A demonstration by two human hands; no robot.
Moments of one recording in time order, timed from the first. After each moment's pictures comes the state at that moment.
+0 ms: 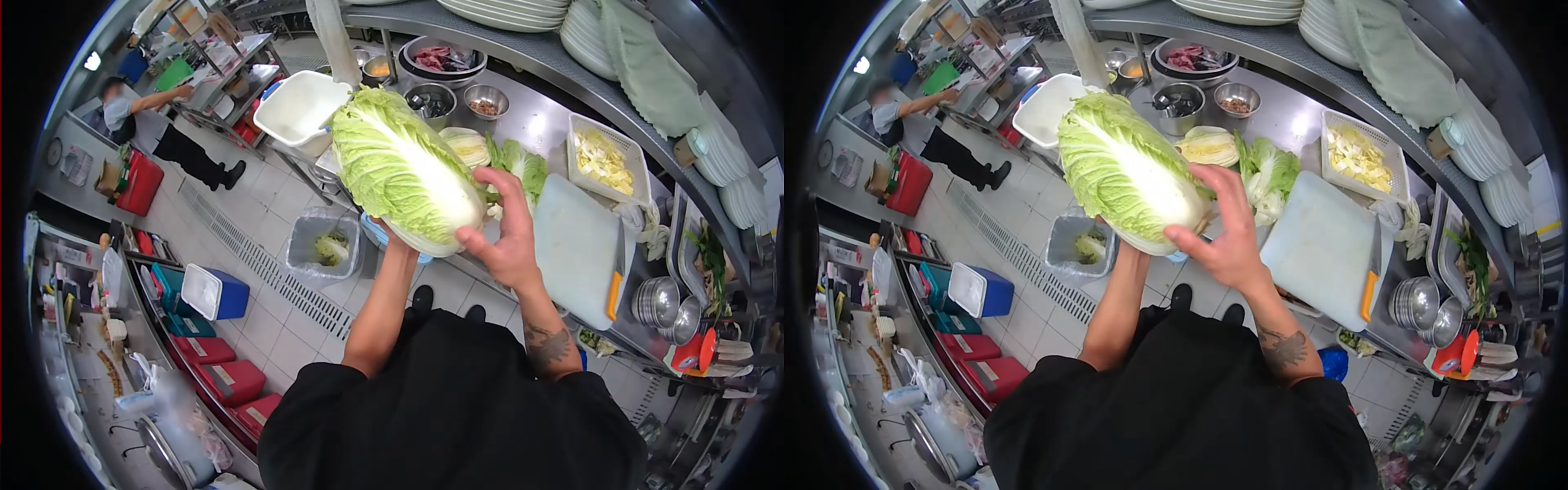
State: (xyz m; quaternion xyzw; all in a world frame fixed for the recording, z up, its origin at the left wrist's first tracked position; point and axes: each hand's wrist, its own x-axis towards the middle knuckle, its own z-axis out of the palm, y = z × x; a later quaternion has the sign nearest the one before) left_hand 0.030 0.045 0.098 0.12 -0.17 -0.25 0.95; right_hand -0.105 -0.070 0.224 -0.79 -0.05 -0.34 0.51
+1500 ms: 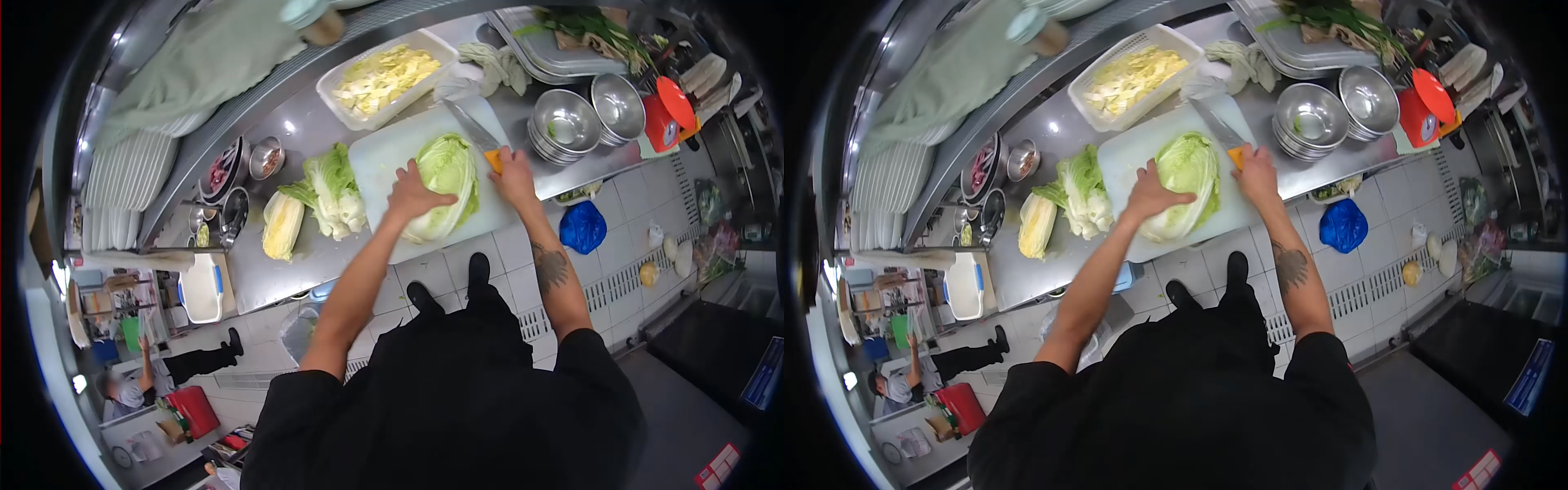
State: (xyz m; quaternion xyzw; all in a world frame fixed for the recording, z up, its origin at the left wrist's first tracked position) left_hand -0.168 -0.271 0.071 0.79 -0.53 -0.32 0.07; right_hand -0.393 -0.356 -0.022 -0.77 0.57 -0.16 0.22
